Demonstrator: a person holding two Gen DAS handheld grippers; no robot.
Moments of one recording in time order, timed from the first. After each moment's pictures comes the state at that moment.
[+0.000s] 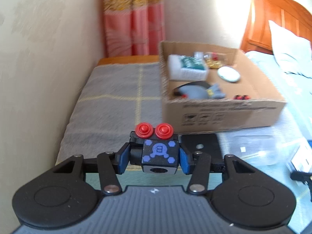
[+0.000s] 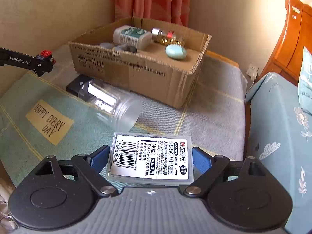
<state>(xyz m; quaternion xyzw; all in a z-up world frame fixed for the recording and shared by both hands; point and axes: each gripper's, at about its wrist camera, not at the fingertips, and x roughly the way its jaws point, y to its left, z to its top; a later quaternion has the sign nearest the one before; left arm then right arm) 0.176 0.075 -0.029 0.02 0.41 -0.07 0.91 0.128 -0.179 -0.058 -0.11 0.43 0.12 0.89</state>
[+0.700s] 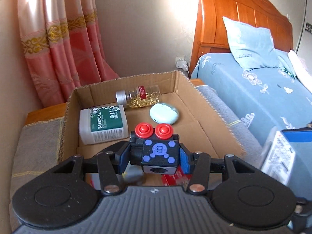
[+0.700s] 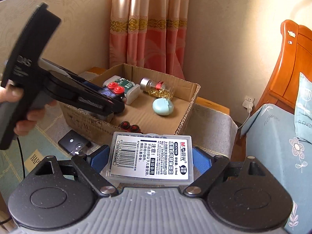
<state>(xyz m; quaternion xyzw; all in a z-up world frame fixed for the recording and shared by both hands) 0.272 -0.056 -0.016 0.06 0.37 -0.20 0.90 0.178 -0.191 -0.002 -0.11 0.35 0.13 0.92</state>
